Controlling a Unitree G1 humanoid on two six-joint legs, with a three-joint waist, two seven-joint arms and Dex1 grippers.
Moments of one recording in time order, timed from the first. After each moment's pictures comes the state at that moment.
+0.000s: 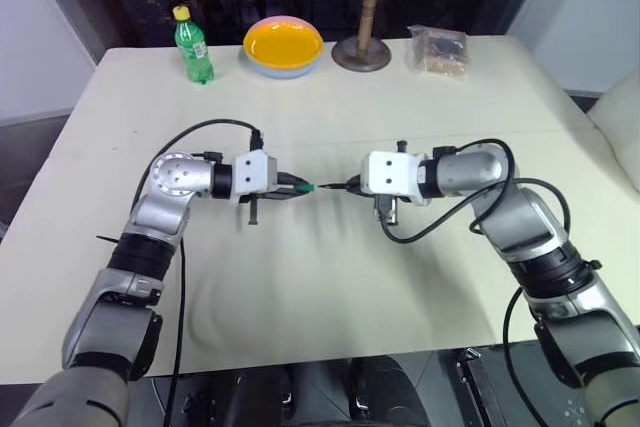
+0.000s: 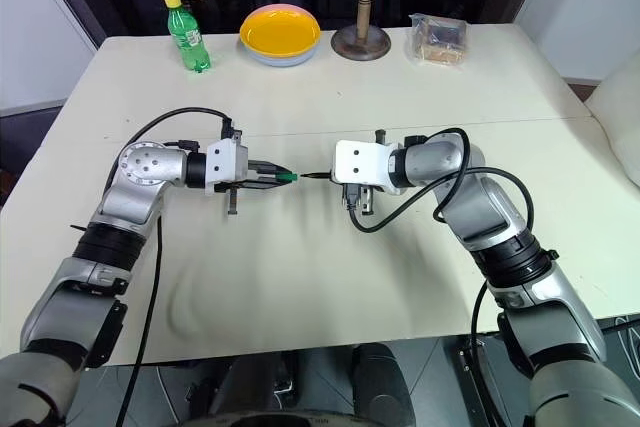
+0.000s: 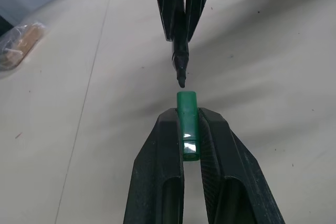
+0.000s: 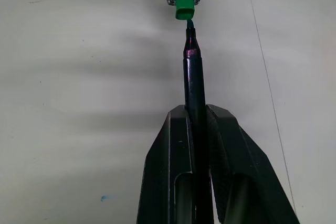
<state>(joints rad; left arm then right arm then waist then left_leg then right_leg) -0.73 0.53 -0.18 0.42 -0.10 -0.29 -1.26 -0.71 -0.65 0.33 -0.12 -0.13 0.32 1.09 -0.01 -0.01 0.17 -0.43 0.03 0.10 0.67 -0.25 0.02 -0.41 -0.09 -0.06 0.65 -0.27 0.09</state>
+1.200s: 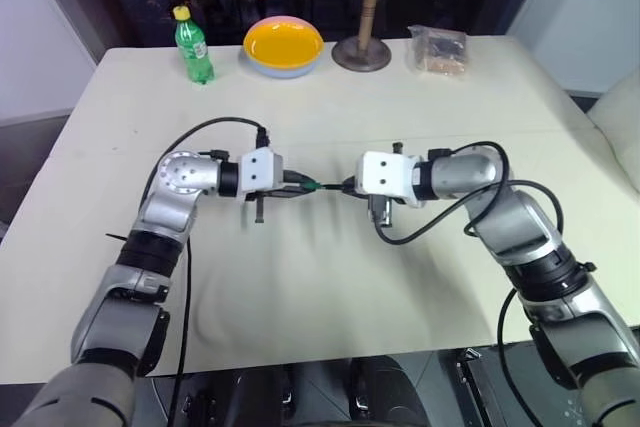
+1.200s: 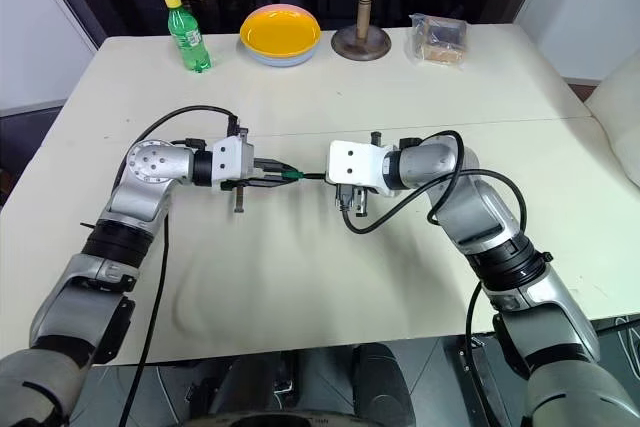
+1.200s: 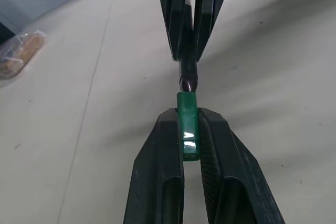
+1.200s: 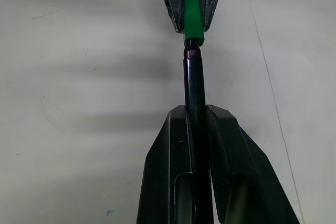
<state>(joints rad) -0.75 0.49 -0.18 0.45 -0.10 -0.30 -1.26 -0.71 -0.62 0.35 -0.16 -0.14 0.39 1.08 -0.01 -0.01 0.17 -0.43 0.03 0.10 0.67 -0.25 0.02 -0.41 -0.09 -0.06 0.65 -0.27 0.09</state>
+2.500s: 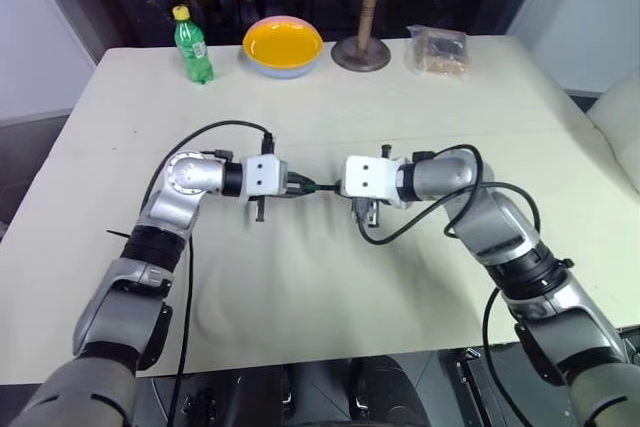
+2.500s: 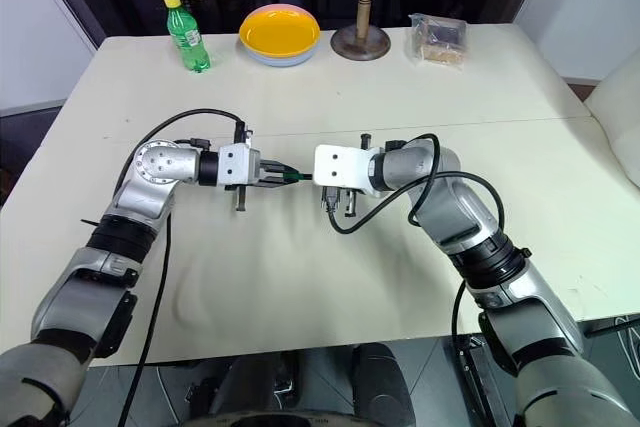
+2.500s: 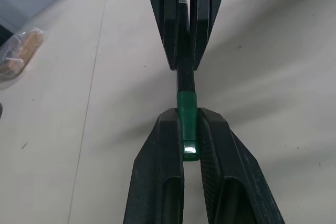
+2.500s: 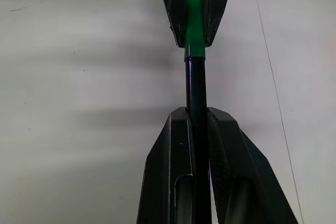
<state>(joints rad) -0.79 0.48 -0.22 0.55 -0.03 -0.43 -1.23 -0.74 -0.55 0.40 -0.13 -0.24 0.42 1.06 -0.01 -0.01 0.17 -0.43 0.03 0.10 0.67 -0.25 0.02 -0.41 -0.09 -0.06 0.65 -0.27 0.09</state>
